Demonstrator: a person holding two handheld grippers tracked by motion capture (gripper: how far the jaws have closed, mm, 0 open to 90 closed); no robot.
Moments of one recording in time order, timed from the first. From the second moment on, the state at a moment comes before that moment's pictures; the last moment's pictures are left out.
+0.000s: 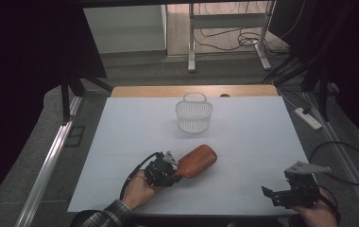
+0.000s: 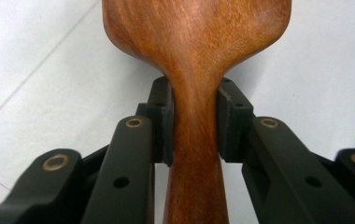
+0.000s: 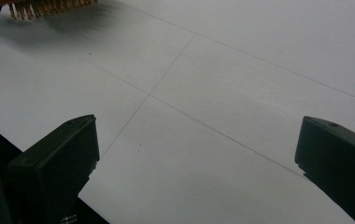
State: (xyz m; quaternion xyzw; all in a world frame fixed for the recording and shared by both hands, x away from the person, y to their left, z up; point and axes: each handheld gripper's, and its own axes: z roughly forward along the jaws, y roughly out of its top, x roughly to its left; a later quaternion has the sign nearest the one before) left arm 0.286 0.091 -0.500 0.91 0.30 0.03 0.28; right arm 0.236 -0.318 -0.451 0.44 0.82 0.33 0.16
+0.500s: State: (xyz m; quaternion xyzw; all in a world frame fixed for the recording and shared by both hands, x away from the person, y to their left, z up) left arm 0.282 0.100 -0.483 0.89 0.30 0.05 0.33; right arm 0.231 -0.315 -0.449 0.42 0.82 0.34 0.17
